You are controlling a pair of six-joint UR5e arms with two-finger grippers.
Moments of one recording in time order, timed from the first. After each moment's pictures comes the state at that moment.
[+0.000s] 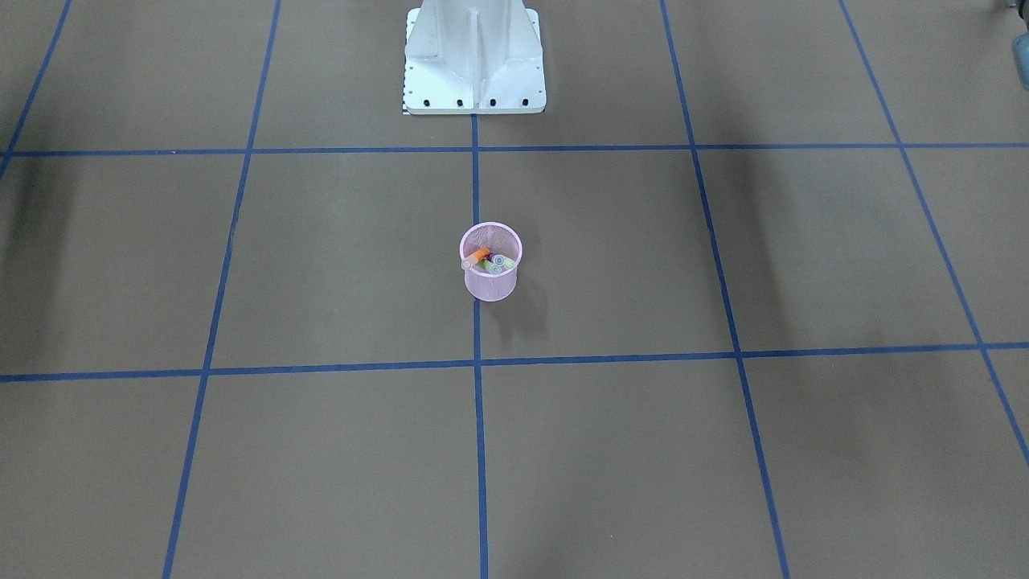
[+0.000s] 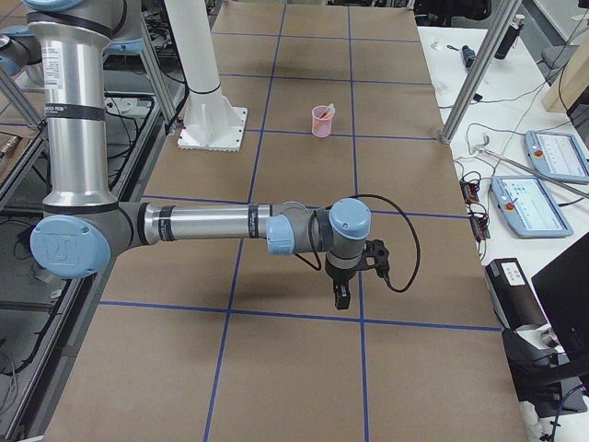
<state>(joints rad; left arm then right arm) -1.46 -1.49 -1.70 -1.68 -2.24 -0.06 1.48 -1.59 1.64 -1.51 2.30 0.03</state>
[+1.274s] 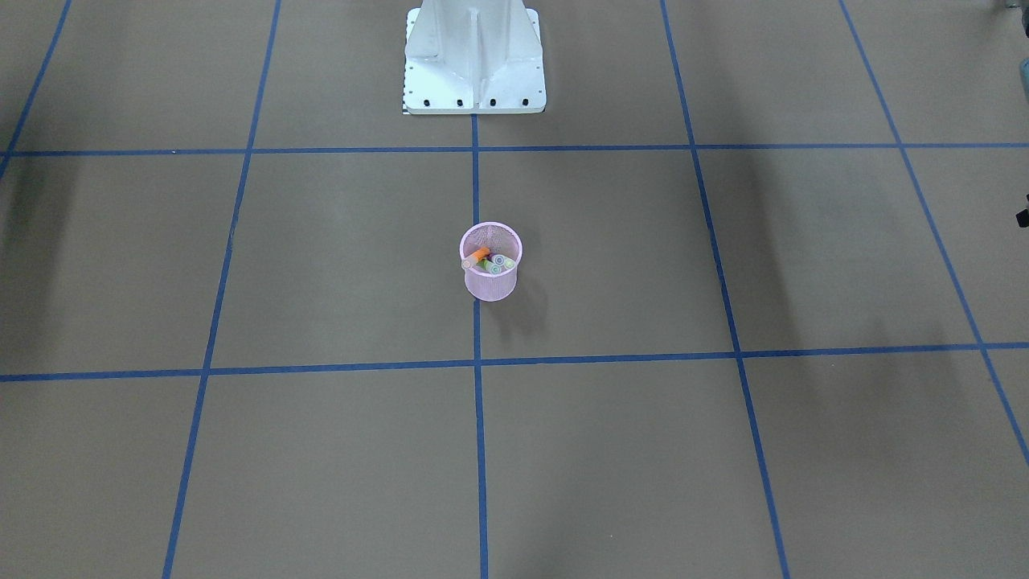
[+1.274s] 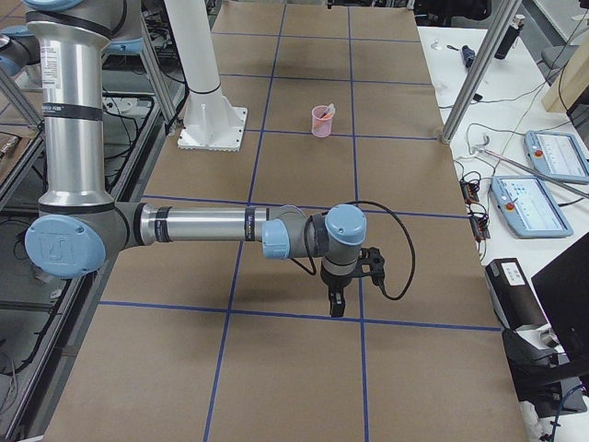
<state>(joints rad) -1.46 -1.55 -1.58 -1.65 -2.36 -0.05 1.48 -1.60 1.63 -1.51 2.27 0.03</state>
